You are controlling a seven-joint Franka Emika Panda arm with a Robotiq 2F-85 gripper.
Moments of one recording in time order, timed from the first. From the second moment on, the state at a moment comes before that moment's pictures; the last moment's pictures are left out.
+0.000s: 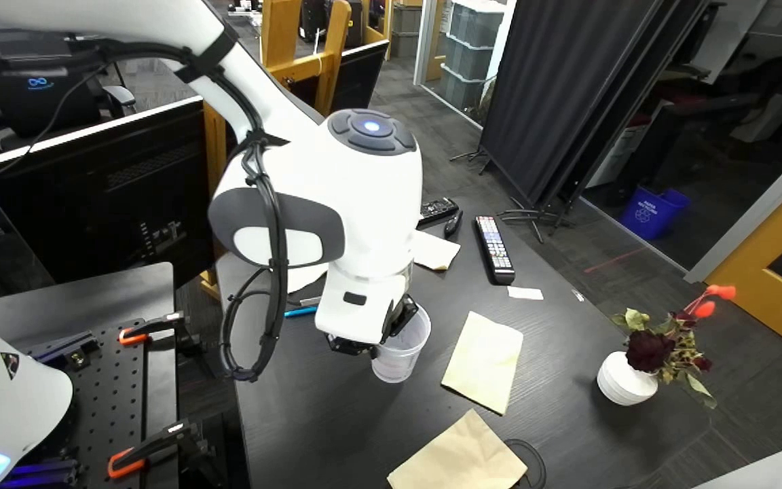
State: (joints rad) arm -0.15 0.14 -0.17 -2.42 0.12 2.63 1.07
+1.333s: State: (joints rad) arm -0.11 0.29 -0.18 -2.19 0.08 2.40 1.15
